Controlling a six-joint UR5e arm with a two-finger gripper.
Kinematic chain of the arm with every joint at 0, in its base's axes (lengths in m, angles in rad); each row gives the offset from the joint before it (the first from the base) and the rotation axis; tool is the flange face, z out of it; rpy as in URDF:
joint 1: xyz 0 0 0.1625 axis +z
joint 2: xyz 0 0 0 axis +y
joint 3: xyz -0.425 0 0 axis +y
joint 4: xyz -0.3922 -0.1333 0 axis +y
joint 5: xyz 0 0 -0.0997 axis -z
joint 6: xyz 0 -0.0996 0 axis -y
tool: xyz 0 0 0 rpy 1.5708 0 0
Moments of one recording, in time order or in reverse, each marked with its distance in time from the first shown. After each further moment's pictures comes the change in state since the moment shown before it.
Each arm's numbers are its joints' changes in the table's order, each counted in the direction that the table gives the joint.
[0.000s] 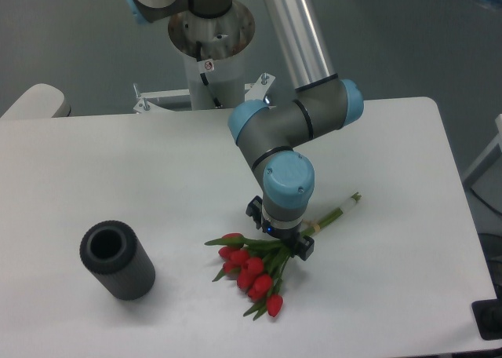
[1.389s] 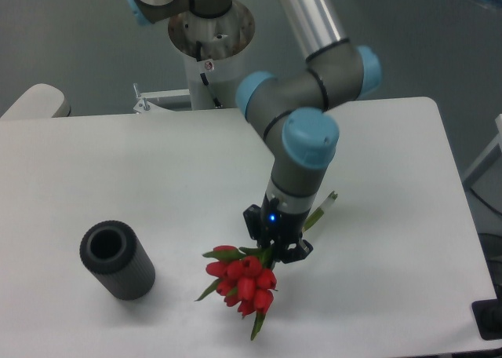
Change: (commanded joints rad) arm 0.060 -0.189 -0.100 -0.018 -0.474 -0.002
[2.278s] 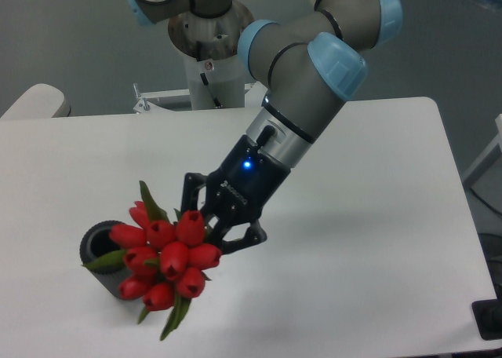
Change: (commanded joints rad) arm -0.034 -0.009 -0.124 -0.012 -0.479 -0.179
